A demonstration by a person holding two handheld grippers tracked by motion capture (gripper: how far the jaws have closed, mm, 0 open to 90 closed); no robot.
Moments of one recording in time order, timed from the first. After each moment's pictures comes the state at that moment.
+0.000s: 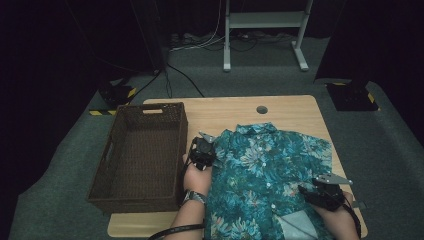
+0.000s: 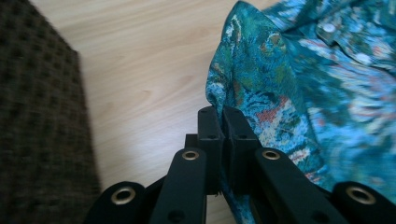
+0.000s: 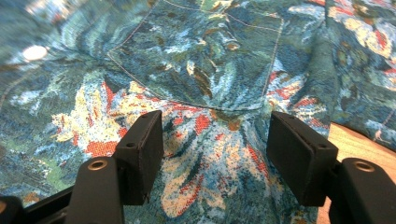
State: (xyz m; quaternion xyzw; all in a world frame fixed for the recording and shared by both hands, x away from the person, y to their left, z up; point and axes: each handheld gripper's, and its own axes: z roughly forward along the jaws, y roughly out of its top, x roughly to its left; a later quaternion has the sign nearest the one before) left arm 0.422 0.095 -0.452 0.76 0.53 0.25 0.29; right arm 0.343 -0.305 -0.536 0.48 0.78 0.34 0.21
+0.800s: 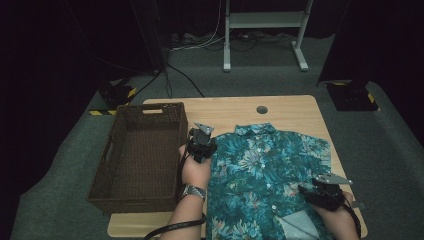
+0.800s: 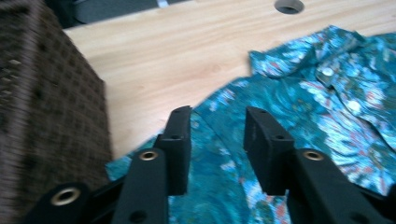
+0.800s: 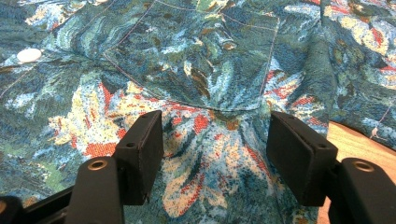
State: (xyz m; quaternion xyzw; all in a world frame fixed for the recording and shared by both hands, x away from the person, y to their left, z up) left arm 0.424 0.091 -0.431 0.73 0.54 0.27 0.32; right arm 0.343 -0.304 -0.536 0.48 0.78 0.34 0.21
